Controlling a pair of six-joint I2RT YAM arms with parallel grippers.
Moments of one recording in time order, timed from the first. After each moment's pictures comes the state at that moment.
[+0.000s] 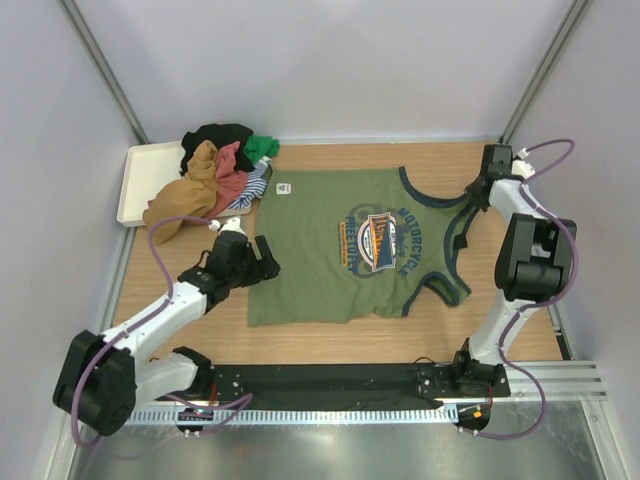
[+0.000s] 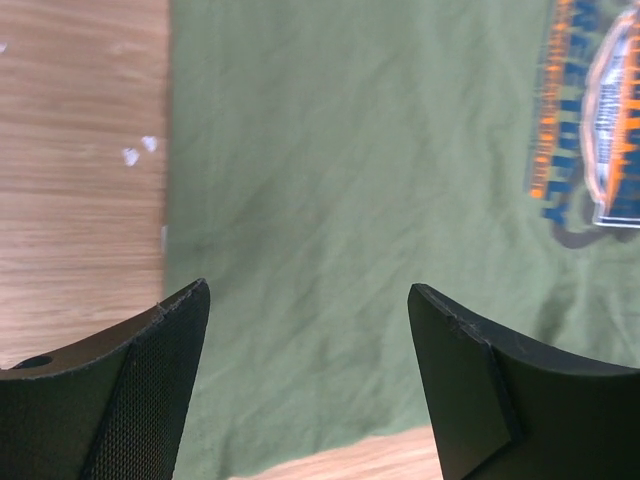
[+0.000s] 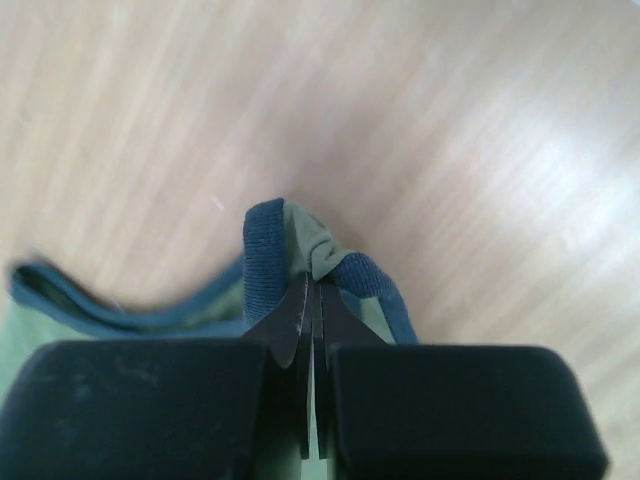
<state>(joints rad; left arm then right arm) -0.48 1.07 0.56 -0.21 -0.09 -0.66 -0.17 1.82 1.28 -0.35 0.25 0.78</state>
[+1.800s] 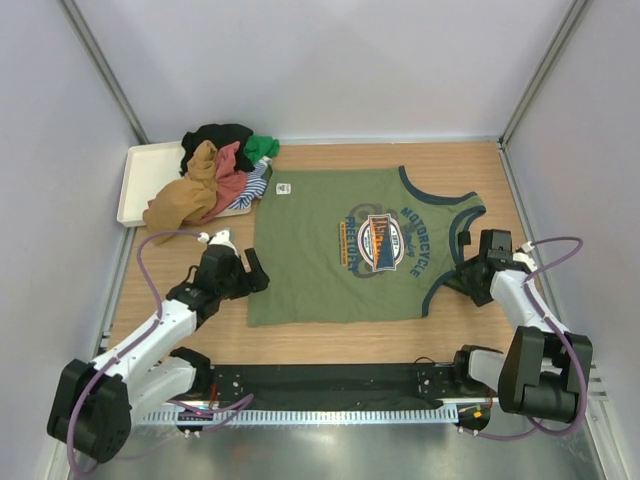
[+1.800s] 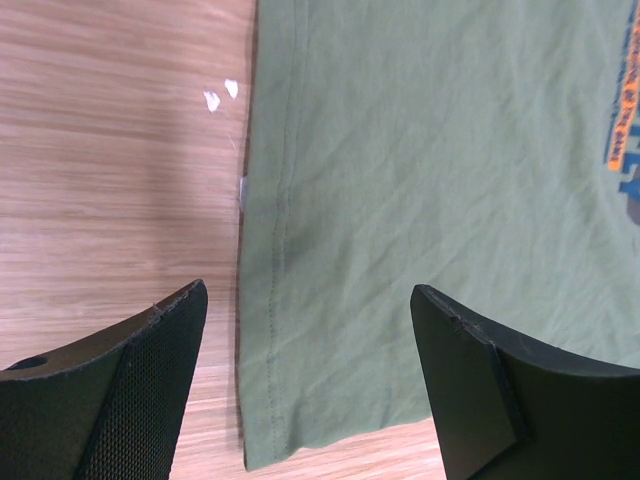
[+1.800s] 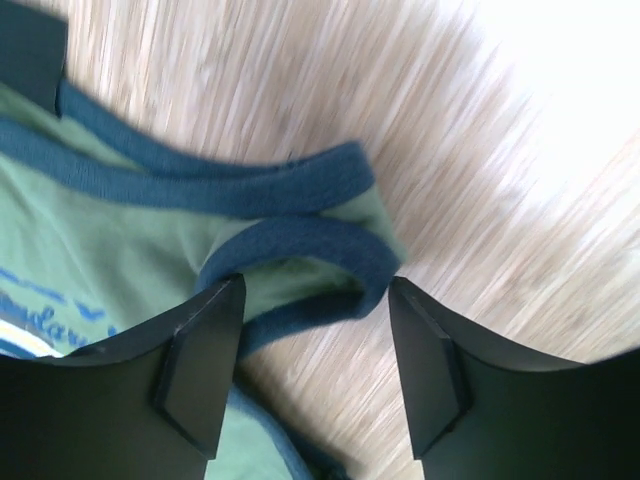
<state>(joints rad) -0.40 0.95 0.44 -0.25 -0.06 -0.60 -0.19 1.15 0.56 -0.53 0.21 0.96</state>
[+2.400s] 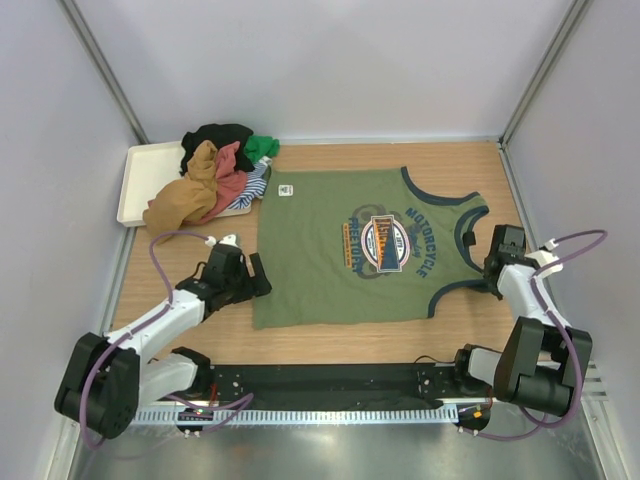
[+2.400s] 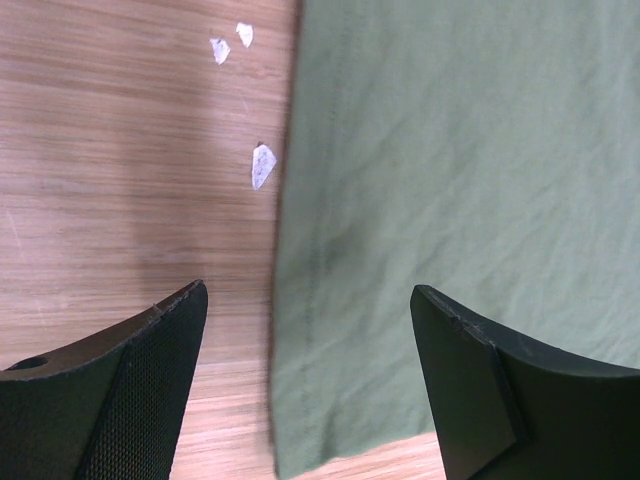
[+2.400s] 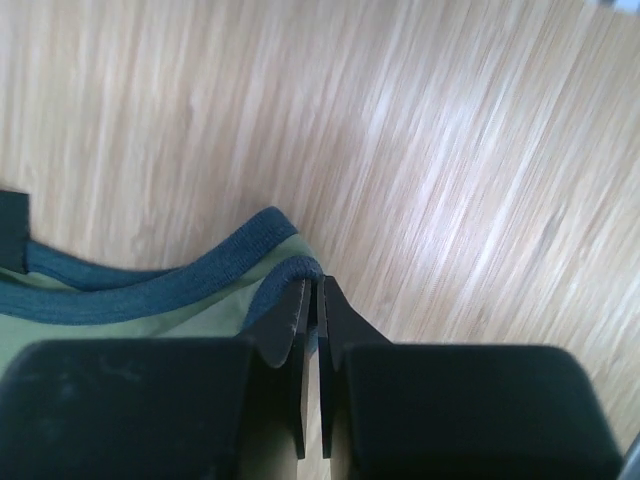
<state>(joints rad) -0.40 1.09 0.44 -0.23 -0.02 -0.61 -0.29 1.19 0.60 -0.53 0.46 0.93</state>
